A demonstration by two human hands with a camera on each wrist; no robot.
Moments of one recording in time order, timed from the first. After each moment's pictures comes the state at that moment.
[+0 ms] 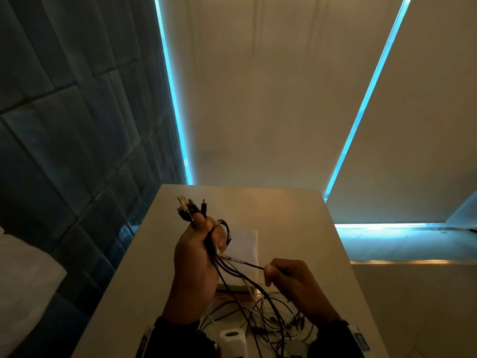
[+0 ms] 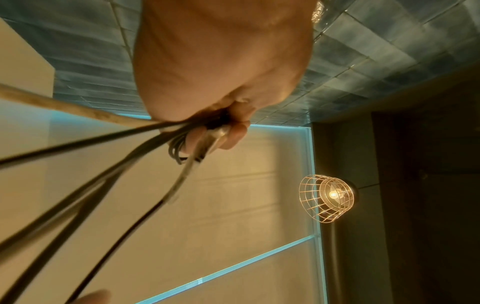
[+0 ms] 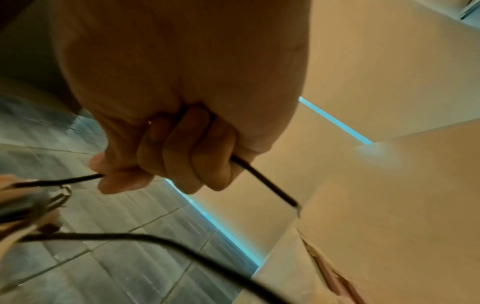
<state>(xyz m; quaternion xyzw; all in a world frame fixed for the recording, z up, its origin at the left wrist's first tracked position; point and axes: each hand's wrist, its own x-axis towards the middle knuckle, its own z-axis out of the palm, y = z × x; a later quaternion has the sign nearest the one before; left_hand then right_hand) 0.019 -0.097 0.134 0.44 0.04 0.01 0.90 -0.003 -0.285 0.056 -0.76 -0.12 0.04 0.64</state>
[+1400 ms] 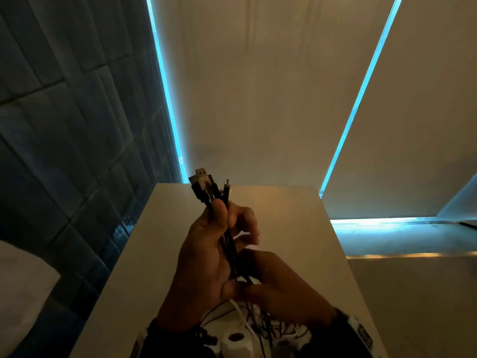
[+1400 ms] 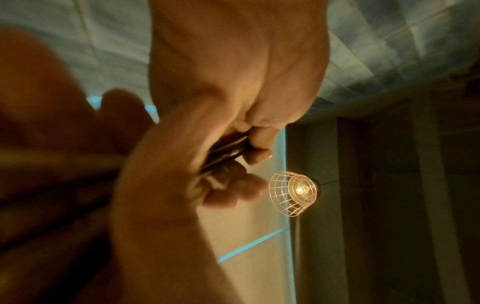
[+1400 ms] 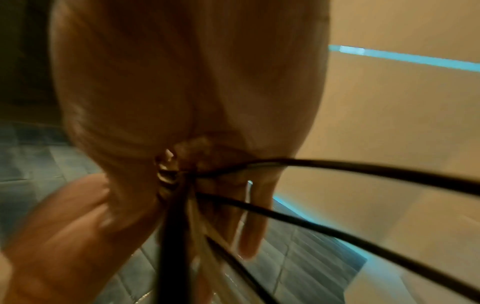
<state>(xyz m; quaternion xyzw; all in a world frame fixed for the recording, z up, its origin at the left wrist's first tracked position) 0.001 -0.108 0.167 0.41 -0.13 -0.09 0.90 -0.018 -0.242 0.133 -0.77 -0.21 0.14 0.58</state>
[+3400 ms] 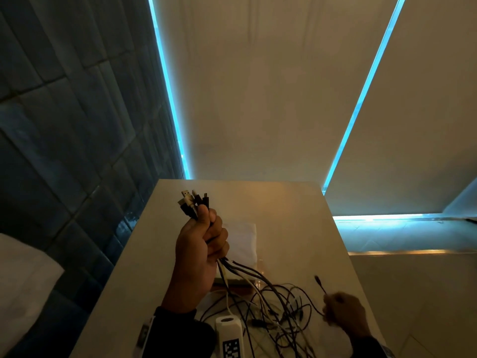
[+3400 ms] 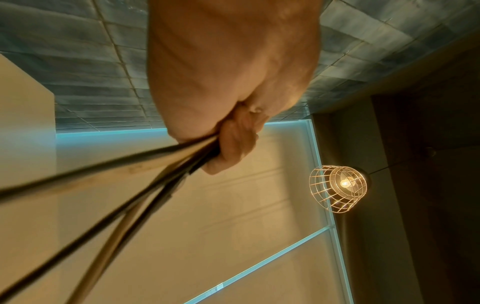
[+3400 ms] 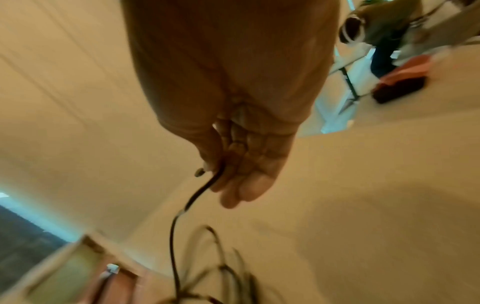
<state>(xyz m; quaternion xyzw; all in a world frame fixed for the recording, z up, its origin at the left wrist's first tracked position) 0.027 -0.095 0.125 0.43 0.00 -0.05 0.90 -0.022 -0.392 -0.071 -0.81 0.36 0.10 0.46</state>
